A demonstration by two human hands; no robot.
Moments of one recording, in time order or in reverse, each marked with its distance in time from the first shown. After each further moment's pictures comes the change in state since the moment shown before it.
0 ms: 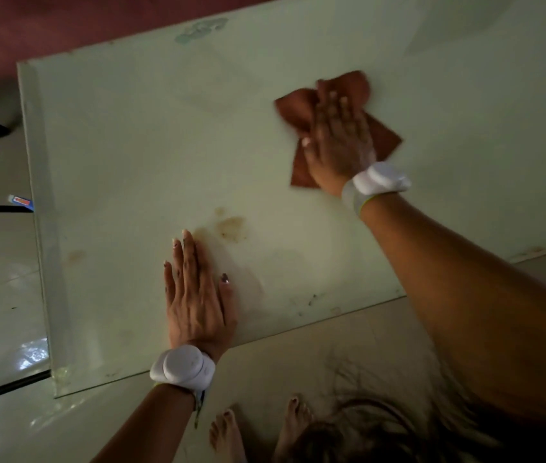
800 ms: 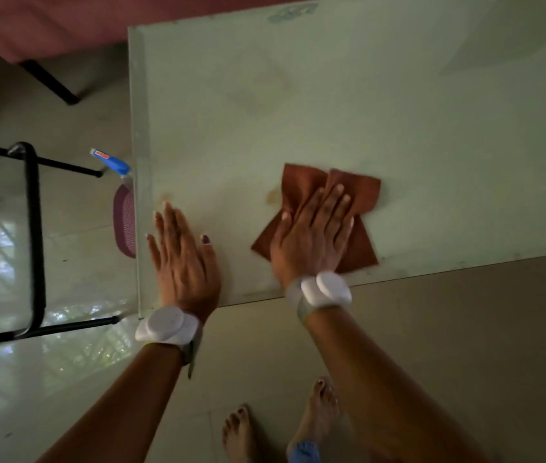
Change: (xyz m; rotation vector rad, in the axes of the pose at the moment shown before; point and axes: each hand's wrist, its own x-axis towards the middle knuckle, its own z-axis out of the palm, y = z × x) left_hand -0.019 -0.120 -0.037 -0.080 0.144 -0.177; right_hand -0.181 -0.207 0.003 0.169 -0.050 0.382
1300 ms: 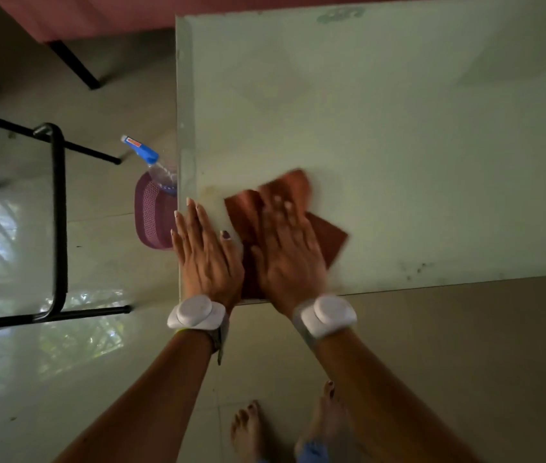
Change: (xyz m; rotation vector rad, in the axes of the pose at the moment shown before) left_hand 0.003 -0.030 -0.005 -0.102 -0.010 -0.069; right_hand -0.045 -0.030 0.014 -0.076 -0.130 -0.618
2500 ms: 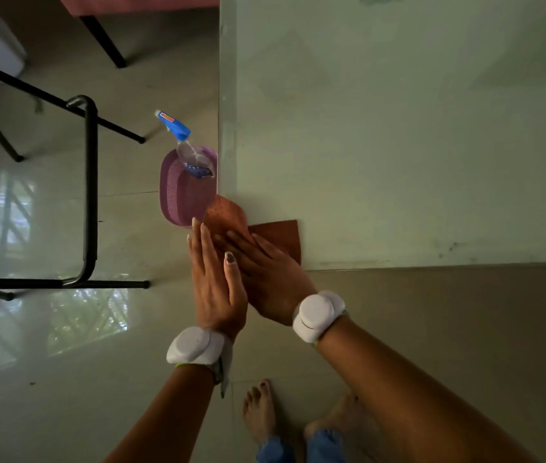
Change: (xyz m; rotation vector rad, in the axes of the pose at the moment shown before) left_hand -0.069 -0.049 -0.027 -0.419 0.061 -0.007; right_hand -0.035 -0.055 0.029 -0.136 -0.044 -0.714
